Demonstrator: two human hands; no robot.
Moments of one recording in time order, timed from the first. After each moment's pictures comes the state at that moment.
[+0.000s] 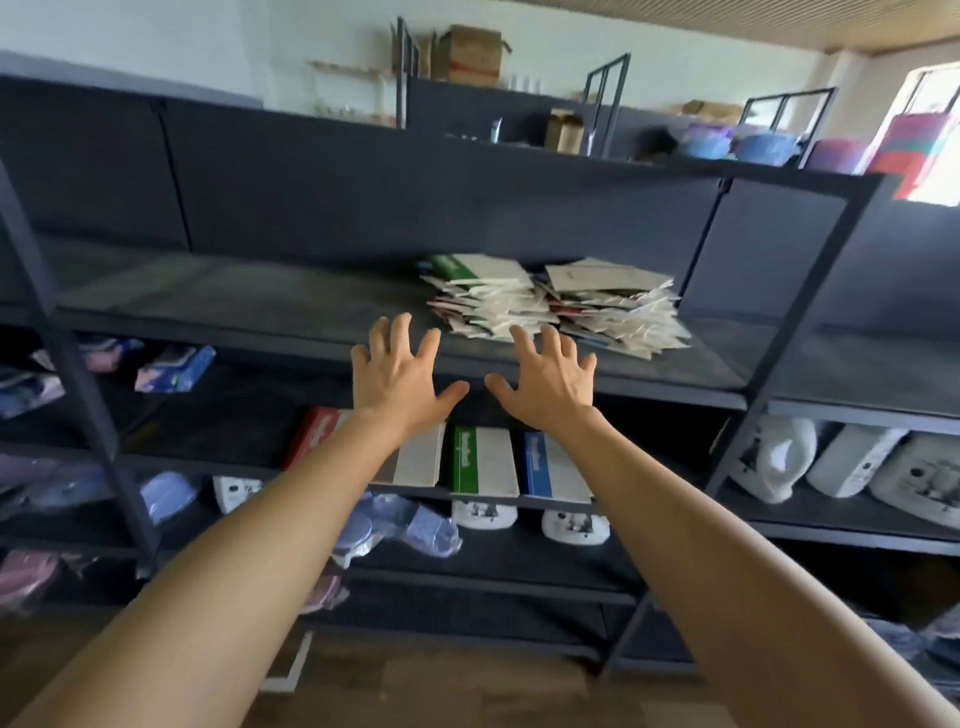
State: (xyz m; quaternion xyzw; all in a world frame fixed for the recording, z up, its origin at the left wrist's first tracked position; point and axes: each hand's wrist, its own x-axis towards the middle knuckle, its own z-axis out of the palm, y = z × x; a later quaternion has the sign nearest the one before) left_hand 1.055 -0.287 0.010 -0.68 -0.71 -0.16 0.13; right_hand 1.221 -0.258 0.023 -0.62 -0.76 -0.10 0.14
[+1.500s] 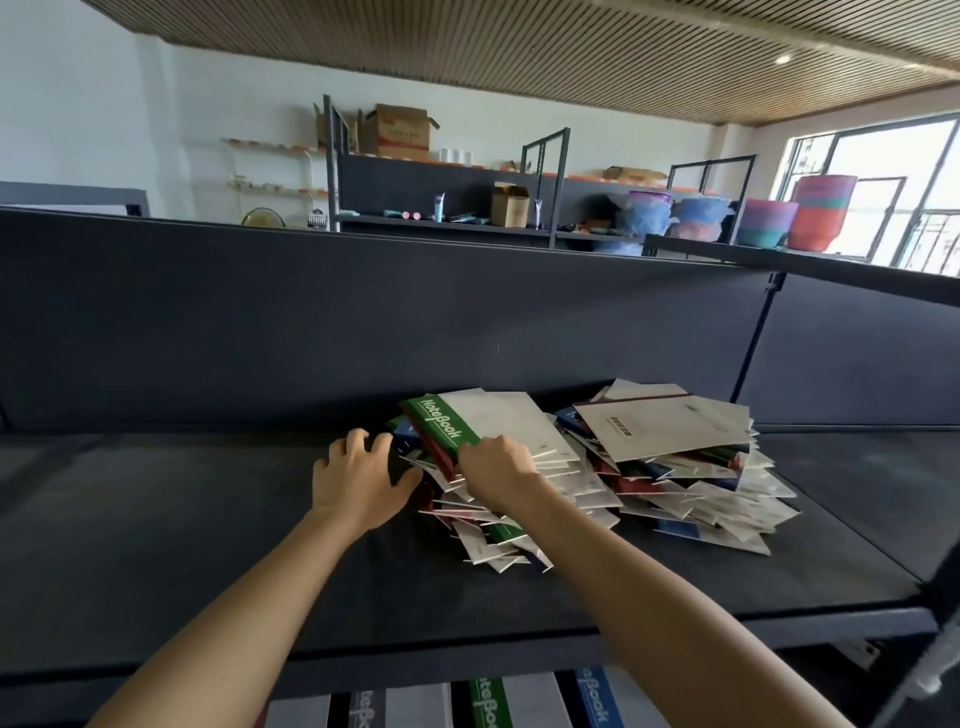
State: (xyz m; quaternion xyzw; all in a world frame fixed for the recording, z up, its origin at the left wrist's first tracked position) left_hand 0.945 0.070 0.018 -0.70 -0.70 -0.15 0.03; right_hand 1.103 0.075 0.049 -0.60 -0.79 -0.10 0.00
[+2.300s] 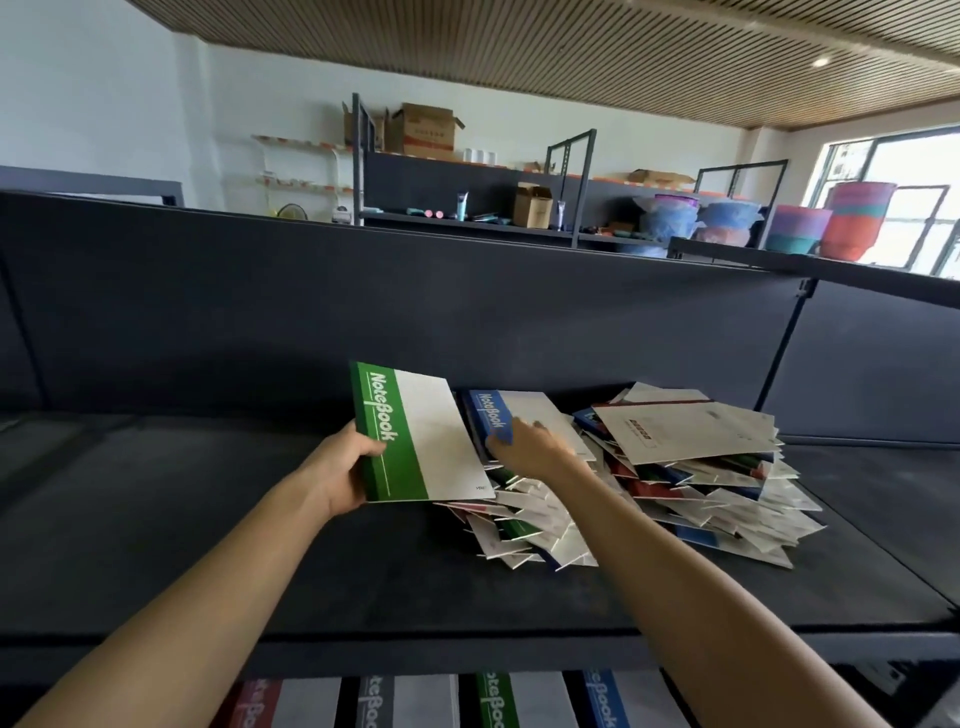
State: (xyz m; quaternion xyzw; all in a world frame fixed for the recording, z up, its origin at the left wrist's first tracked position) left_hand 0.925 0.051 0.051 -0.32 -0.50 -0.52 -0.62; right_hand 1.131 0.114 0.042 -0.68 -0.72 0.07 0.07
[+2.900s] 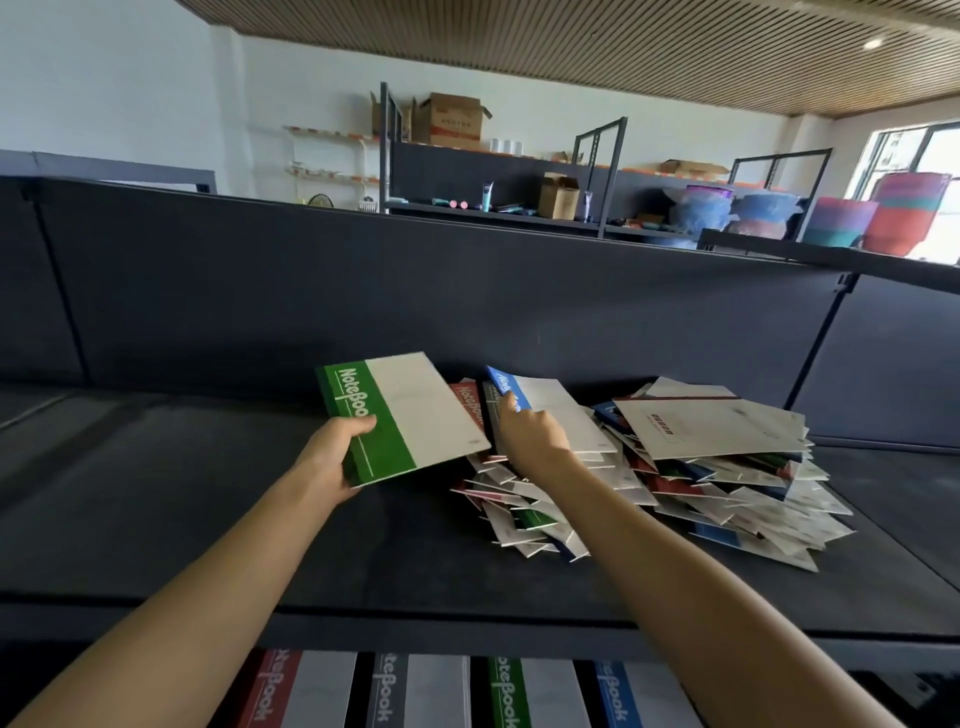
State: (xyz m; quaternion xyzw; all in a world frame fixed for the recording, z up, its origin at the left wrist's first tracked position) left_hand 0.913 0.038 0.049 -0.24 -0.50 -0.59 -0.59; right_hand 1.105 0.106 0.041 -0.63 -0.76 -0.14 0.03
